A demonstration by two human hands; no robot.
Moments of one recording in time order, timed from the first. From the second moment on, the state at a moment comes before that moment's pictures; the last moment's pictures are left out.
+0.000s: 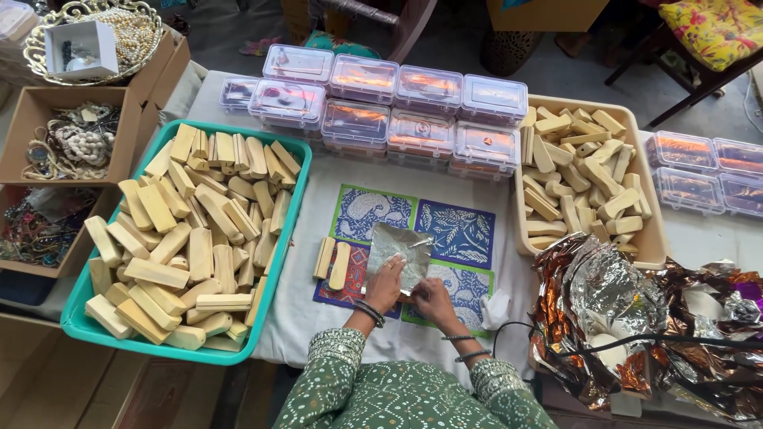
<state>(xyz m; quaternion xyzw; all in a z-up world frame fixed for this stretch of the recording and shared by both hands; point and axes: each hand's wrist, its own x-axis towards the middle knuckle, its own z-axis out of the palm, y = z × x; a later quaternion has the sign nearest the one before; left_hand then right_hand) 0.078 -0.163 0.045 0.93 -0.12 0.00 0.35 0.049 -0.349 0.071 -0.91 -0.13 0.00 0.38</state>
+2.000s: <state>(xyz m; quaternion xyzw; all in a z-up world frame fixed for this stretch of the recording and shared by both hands) 0.047 -0.172 0.083 0.97 -0.20 -0.15 0.06 0.150 -0.303 0.107 -0.97 -0.14 0.04 0.17</state>
